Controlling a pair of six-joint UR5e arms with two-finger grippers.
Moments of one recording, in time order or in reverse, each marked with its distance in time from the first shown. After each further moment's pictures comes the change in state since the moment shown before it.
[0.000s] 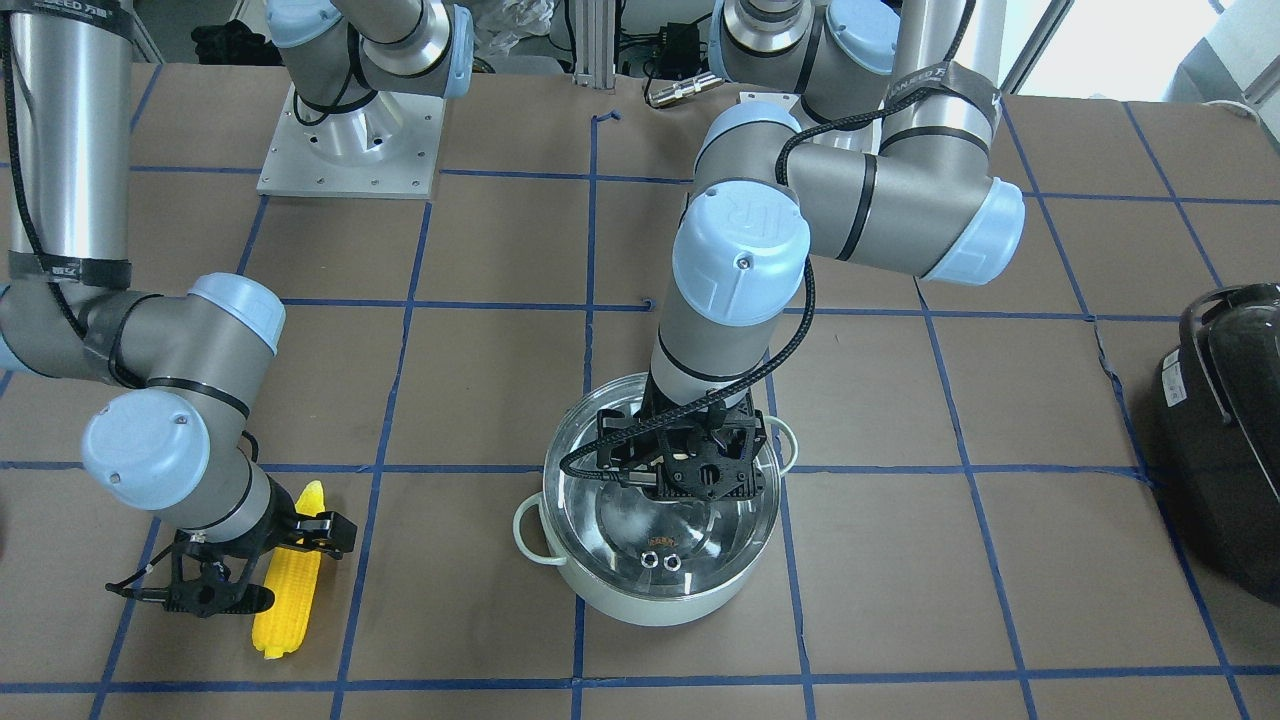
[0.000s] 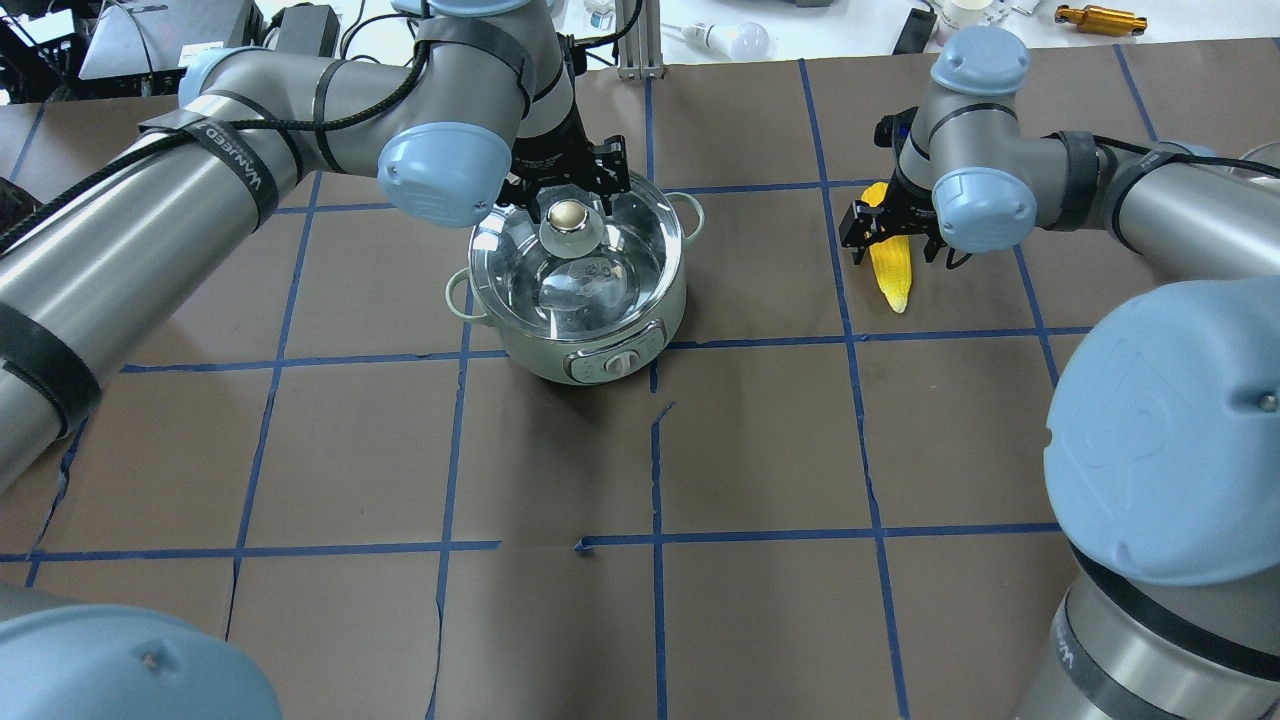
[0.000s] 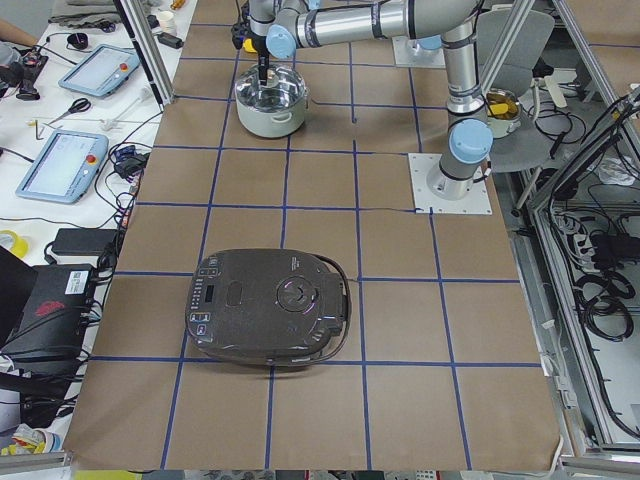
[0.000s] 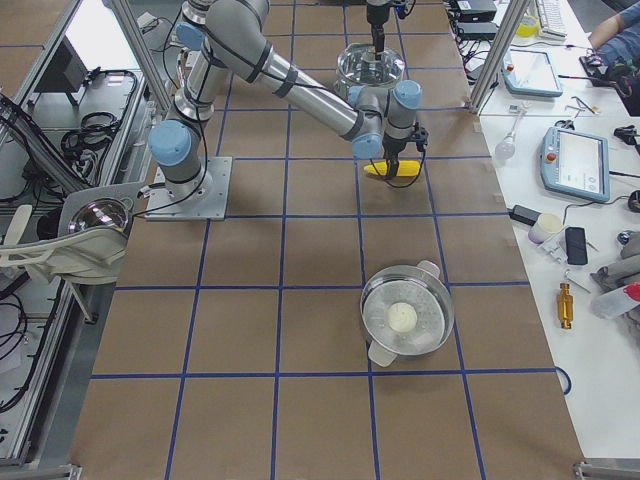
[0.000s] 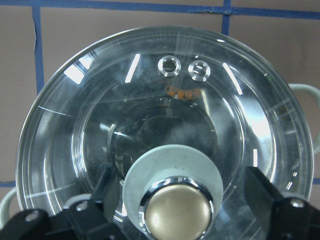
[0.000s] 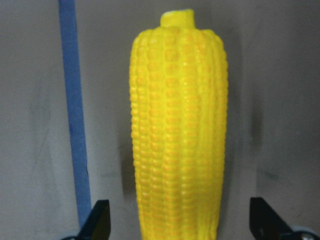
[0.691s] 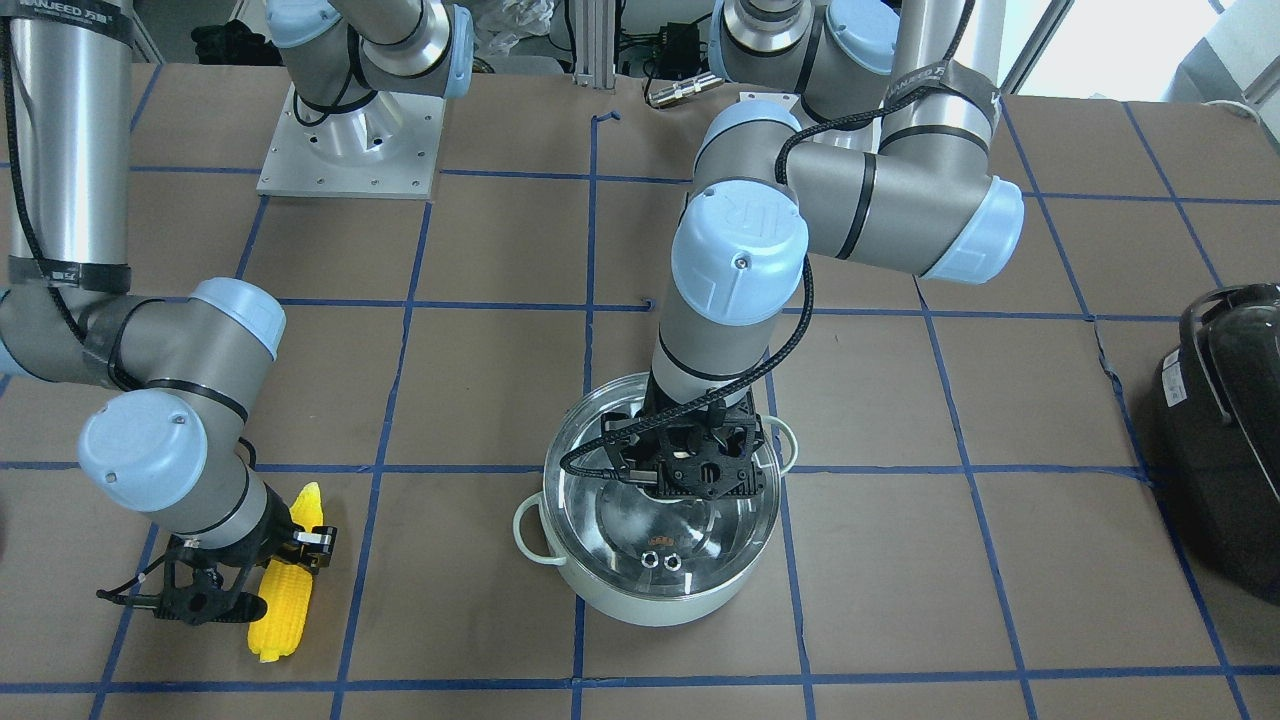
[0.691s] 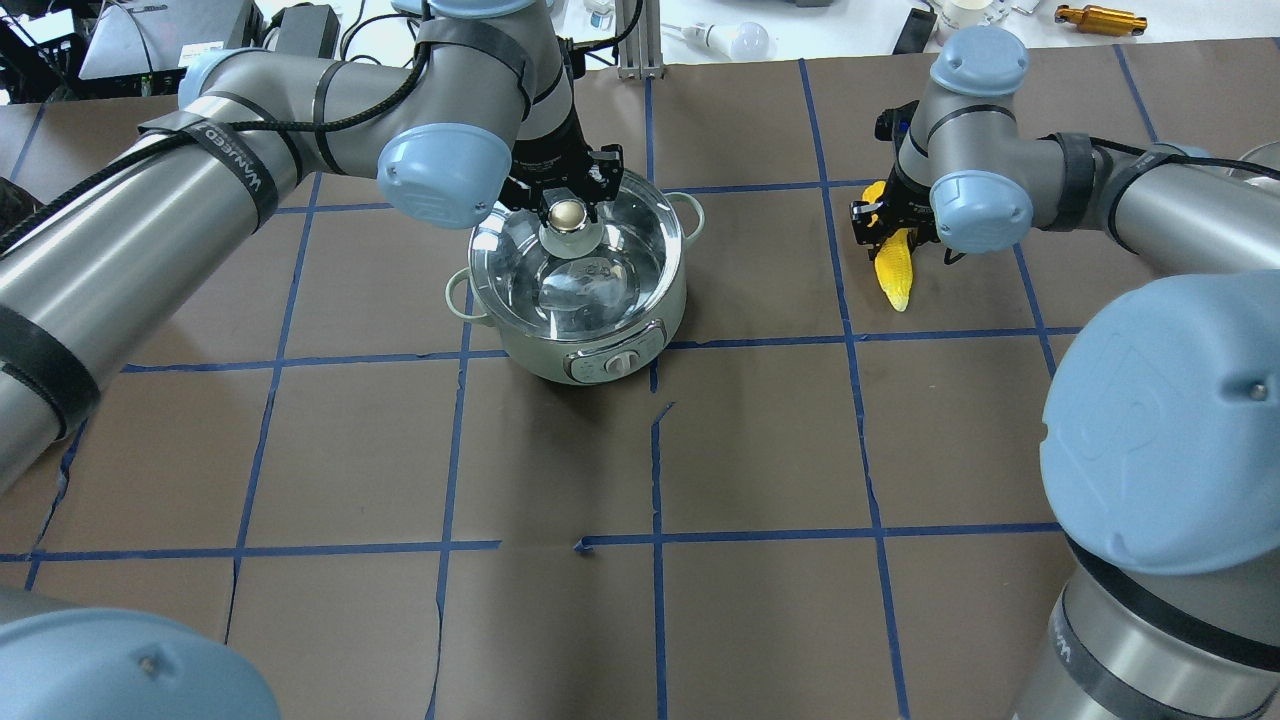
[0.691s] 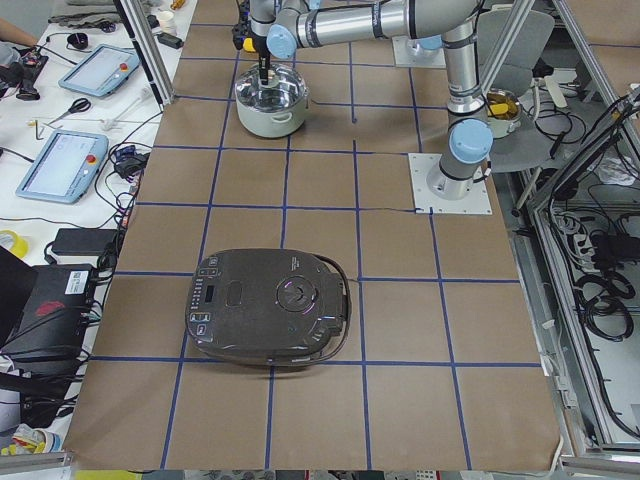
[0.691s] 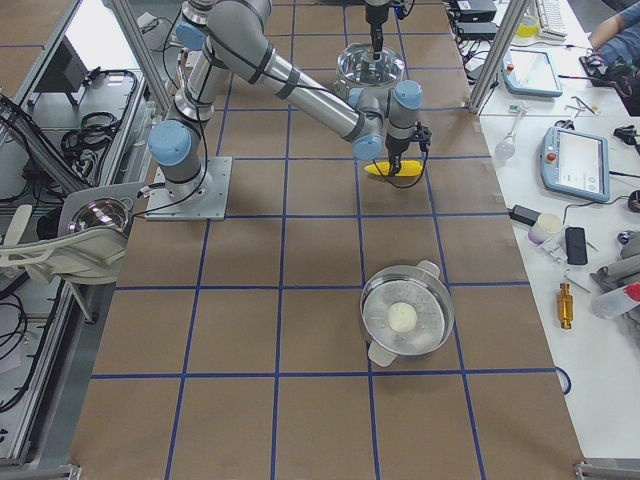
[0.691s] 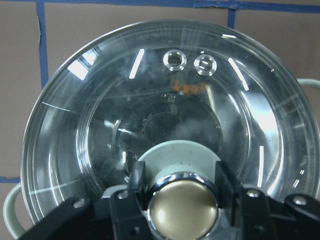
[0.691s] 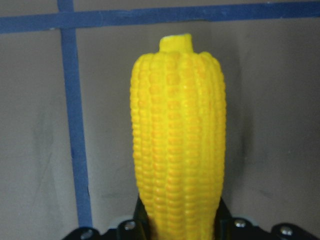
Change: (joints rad) left arm 0.000 0.001 -0.002 -0.004 0.009 0.009; right arm 0.000 -0.001 -0.011 -0.028 0.001 0.016
